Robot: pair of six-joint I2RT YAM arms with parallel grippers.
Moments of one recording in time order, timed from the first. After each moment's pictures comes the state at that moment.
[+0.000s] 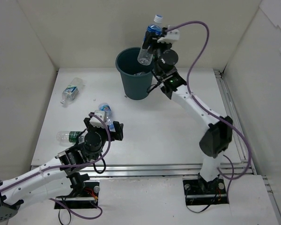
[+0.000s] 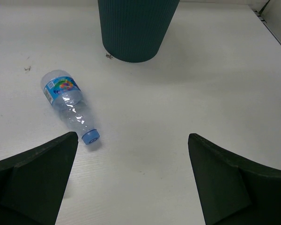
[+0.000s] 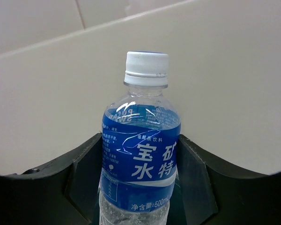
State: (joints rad) left arm -1.00 0.74 0.64 -0.12 -0.70 -0.33; right arm 0.59 1.80 1.77 0.46 0.49 0.04
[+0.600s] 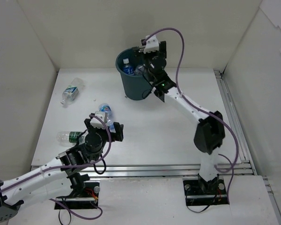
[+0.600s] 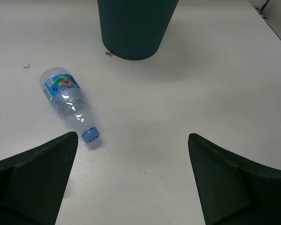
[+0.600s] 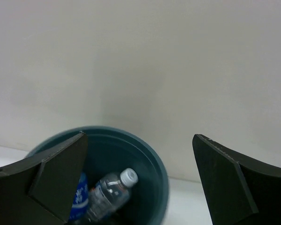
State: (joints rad) left arm -1.00 0.72 0.62 -0.11 -0.69 -0.33; right arm 0.60 2.02 1.85 0.47 0.43 -0.31
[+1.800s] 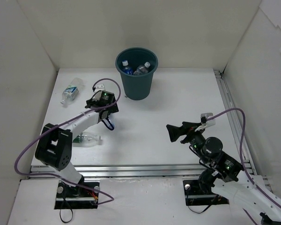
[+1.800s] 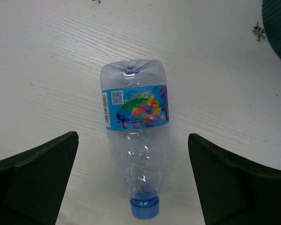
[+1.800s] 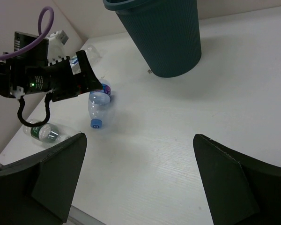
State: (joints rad) left arm -0.41 1.61 1.09 -0.29 -0.48 -0.57; right arm 0.83 0.42 0.49 -0.12 0.37 0.41
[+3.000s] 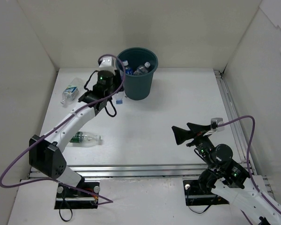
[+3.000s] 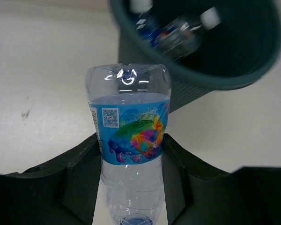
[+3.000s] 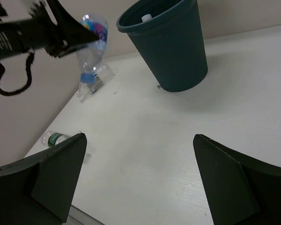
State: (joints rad) left arm -0.47 1.52 1.34 -0.24 -0.30 -0.40; right arm 0.83 0.26 0.46 -0.13 0.37 0.42
